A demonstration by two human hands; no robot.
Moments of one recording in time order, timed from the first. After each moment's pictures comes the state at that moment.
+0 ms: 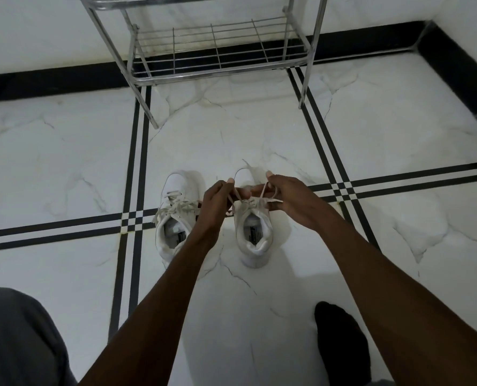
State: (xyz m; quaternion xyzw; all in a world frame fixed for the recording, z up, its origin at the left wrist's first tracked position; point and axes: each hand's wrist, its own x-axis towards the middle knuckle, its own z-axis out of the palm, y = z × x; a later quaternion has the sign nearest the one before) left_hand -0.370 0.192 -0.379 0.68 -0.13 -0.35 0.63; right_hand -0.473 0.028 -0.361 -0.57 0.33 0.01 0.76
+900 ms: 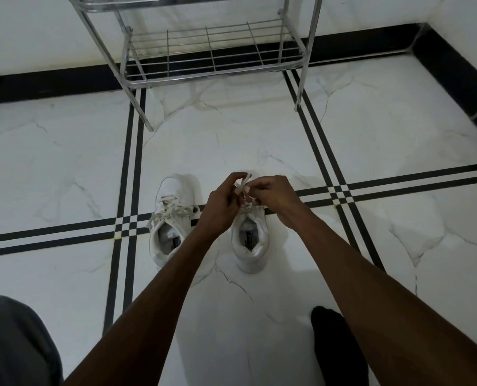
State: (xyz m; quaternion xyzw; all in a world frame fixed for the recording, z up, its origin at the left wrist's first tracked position) left_hand -0.362 0.176 -0.379 0.77 -0.37 -0.24 0.46; right_hand -0.447 0.034 -0.382 -0.70 0.35 -0.06 0.62
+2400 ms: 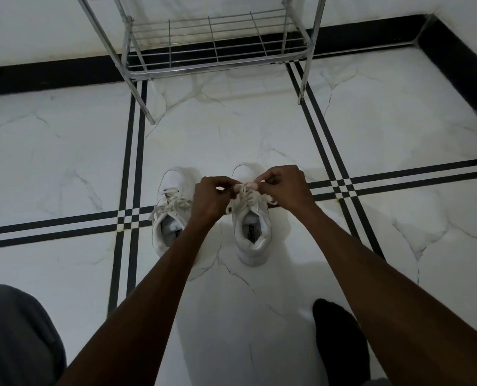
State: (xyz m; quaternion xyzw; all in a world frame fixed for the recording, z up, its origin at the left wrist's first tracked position) left_hand -0.350 0.184 -0.377 0.81 -0.18 -0.27 0.49; right_hand -0.462 0.028 -0.373 -0.81 0.32 -0.12 0.48
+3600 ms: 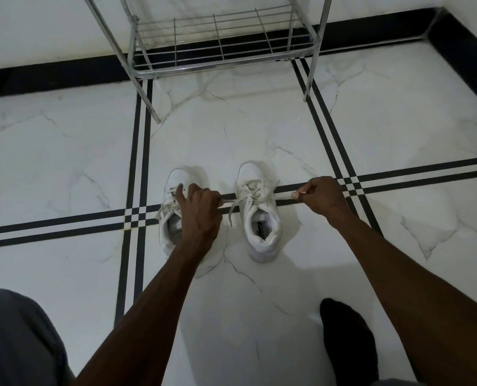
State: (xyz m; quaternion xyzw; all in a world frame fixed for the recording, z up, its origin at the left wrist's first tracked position) left_hand -0.356 0.223 -0.399 0.93 -0.34 -0.03 0.13; right_hand -0.502 -0.009 -0.401 -0.80 0.44 -0.05 0.40
